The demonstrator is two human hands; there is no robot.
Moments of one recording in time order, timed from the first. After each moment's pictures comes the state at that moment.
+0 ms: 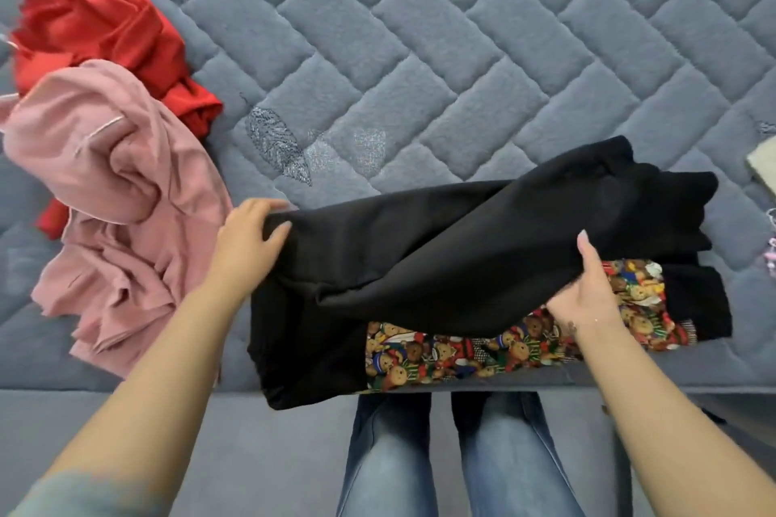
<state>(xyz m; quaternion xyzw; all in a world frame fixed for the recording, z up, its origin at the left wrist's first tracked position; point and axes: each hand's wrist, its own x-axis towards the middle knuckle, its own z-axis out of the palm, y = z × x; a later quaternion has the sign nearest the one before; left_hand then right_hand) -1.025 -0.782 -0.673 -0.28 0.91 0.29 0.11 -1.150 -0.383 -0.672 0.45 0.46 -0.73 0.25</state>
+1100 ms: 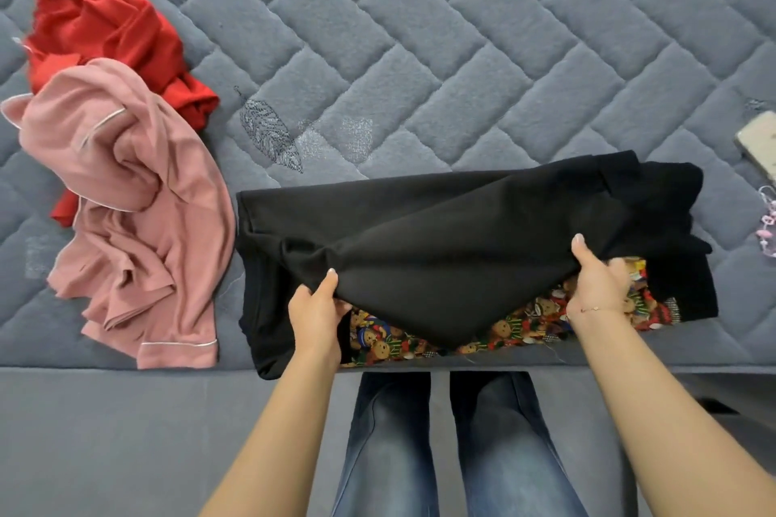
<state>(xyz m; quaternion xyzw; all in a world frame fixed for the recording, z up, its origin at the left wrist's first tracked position) -0.981 -0.623 -0.659 -0.67 0.38 0.64 0.00 -1.138 -0.342 -0.686 0.43 0.66 -0.61 0.09</state>
